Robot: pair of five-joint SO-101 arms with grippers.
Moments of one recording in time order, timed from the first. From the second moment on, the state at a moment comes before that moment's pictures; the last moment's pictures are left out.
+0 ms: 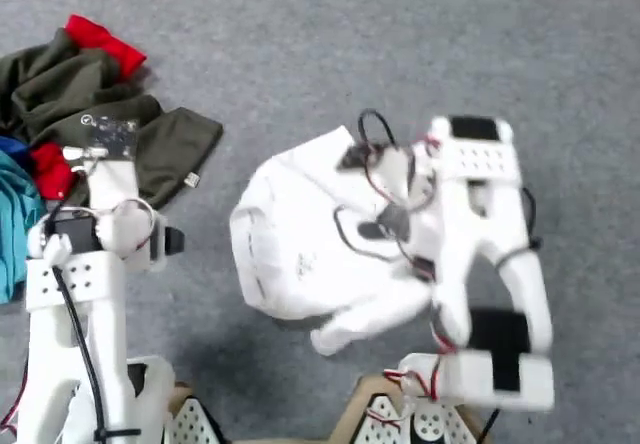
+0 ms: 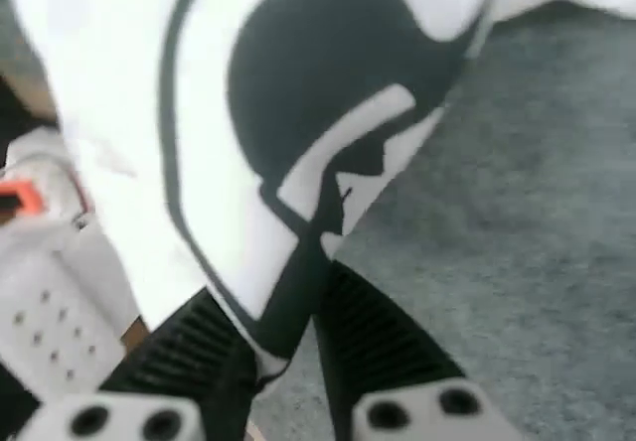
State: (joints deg) left arm -12.8 -44.9 49.1 73.1 -8.9; right arm 4.9 -7.6 23.5 99.9 73.3
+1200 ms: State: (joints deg) left arm -33.8 -45.7 49.7 73.1 -8.2; right arm -32.1 22.6 4.5 77.6 54.5
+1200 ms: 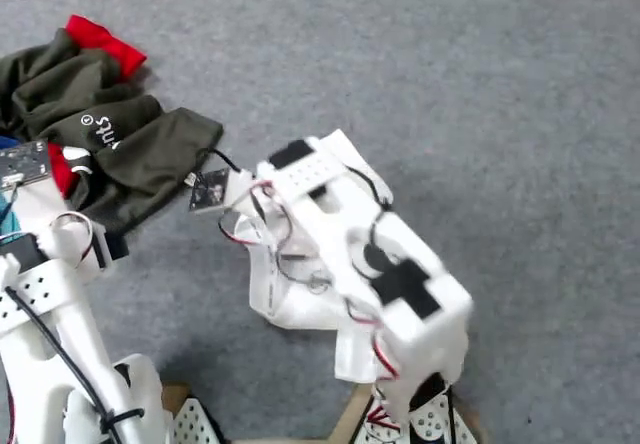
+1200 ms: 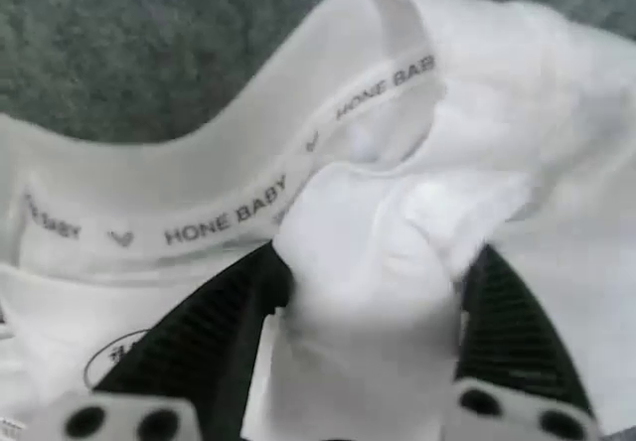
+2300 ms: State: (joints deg) left arm 9.9 -44.7 42.2 71.1 -1.6; right arm 30.8 40.7 -48.7 100.7 36.9
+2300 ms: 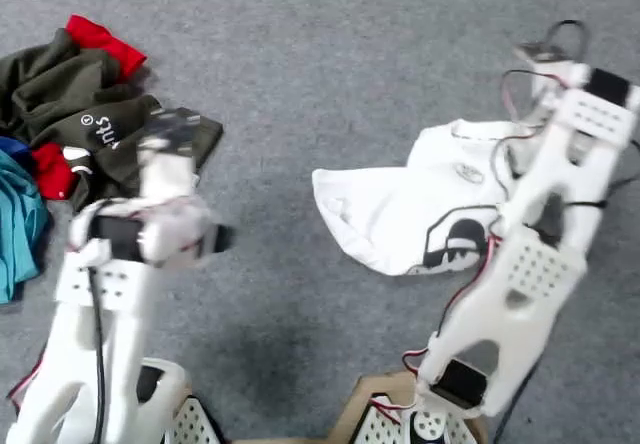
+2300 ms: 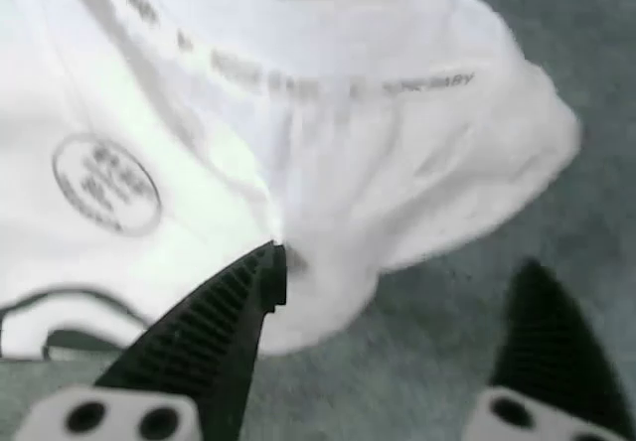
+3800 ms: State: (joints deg) left arm -10.6 -29.9 13.8 80.8 -3.0; right arm 10.5 43.7 -40.8 96.5 41.8
